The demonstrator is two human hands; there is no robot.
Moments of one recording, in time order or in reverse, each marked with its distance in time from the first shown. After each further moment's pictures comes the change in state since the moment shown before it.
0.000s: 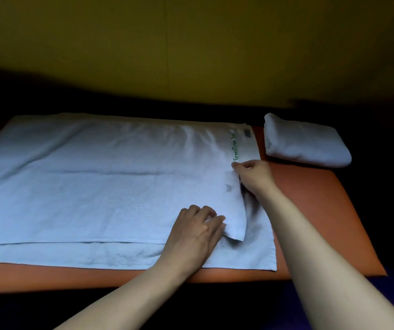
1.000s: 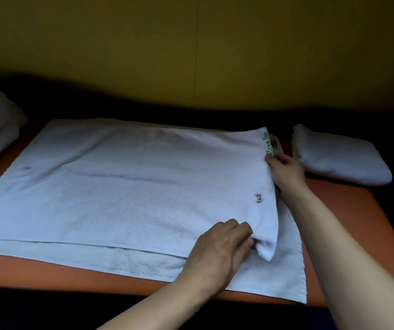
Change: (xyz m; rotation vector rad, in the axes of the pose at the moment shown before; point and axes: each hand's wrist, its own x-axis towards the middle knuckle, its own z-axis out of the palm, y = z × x) left_hand -0.006 0.011 -0.040 -0.363 -0.090 -0.134; right_hand 0.021 -0.024 0.009 0.341 0.088 -0.040
